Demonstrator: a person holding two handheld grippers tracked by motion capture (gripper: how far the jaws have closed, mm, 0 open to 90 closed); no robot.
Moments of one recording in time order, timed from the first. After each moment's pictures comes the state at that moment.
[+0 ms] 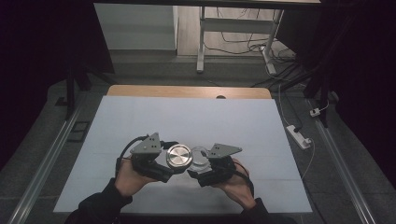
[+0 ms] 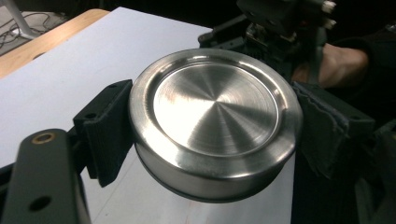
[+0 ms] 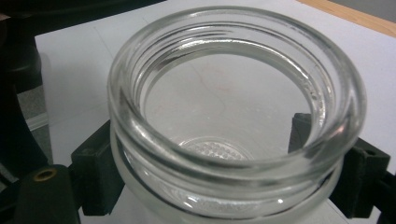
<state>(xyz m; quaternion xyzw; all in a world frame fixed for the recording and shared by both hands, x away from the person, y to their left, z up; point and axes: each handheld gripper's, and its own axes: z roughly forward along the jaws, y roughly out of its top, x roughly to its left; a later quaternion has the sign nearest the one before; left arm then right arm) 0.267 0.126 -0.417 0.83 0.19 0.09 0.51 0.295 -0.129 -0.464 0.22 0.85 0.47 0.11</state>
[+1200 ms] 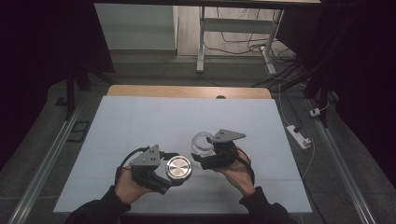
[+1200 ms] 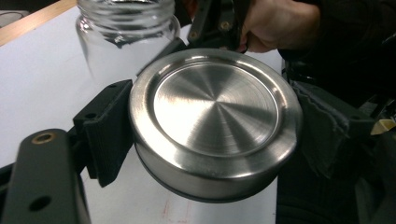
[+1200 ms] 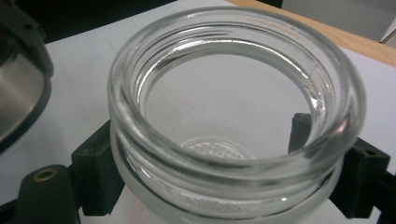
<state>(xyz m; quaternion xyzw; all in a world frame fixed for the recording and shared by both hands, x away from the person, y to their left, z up) 0.256 0.125 -0.447 0.84 0.16 0.07 0.51 0.332 -0.133 -0.454 0.26 0.83 0.47 0.13</state>
